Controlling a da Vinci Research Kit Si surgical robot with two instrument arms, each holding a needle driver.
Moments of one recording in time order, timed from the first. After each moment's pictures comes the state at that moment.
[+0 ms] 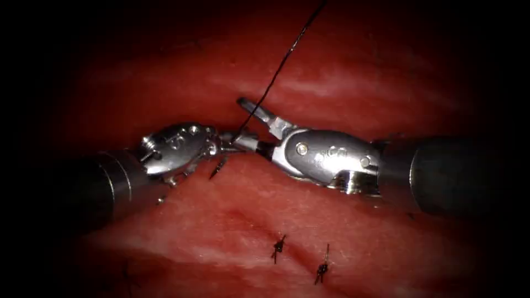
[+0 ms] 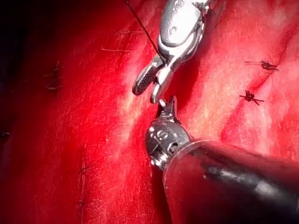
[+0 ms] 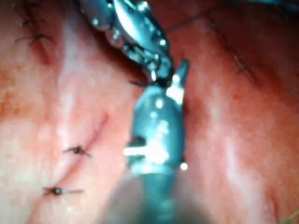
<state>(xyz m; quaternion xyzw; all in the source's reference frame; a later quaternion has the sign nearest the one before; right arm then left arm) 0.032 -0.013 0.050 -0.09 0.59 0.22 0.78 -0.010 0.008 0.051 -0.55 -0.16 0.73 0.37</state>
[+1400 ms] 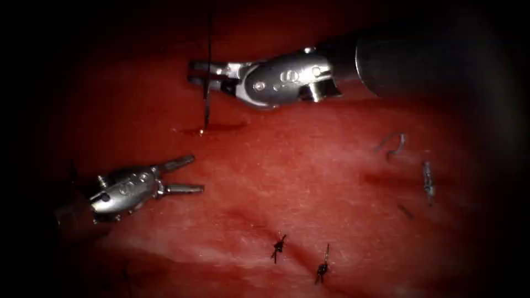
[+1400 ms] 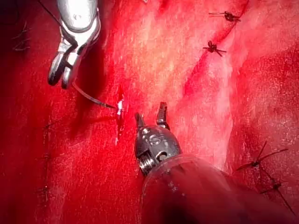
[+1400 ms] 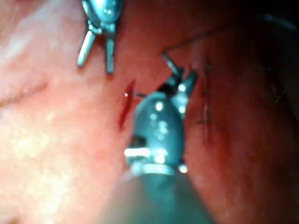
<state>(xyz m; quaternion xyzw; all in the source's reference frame) 0.037 -0.006 0.056 -0.11 0.61 -0.08 0.78 -0.004 0.001 0.055 -0.48 -0.05 0.82 0.31</state>
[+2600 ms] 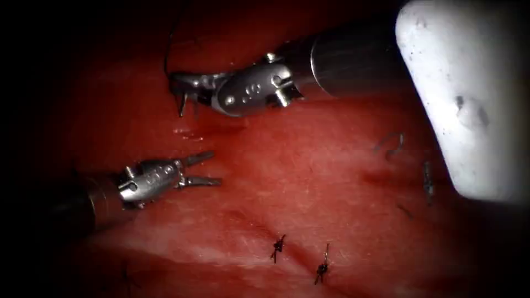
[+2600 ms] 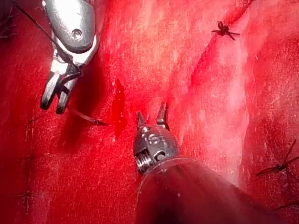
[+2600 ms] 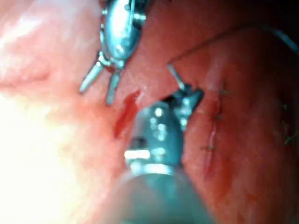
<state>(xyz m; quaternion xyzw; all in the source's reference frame) 0.040 -0.007 0.060 -0.18 0.59 -0.14 0.78 -0.005 0.000 0.061 -0.46 -0.05 0.84 0.29</state>
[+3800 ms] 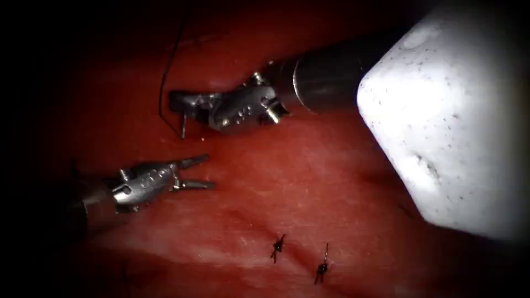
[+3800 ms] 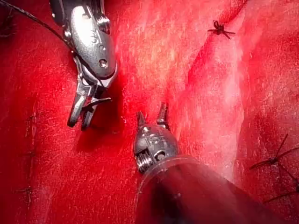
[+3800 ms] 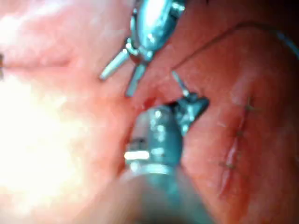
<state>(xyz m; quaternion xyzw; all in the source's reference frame) 0.040 -0.011 0.066 -0.20 0.58 -0.18 0.77 -0.004 0.000 0.061 -0.46 -0.06 0.84 0.29</state>
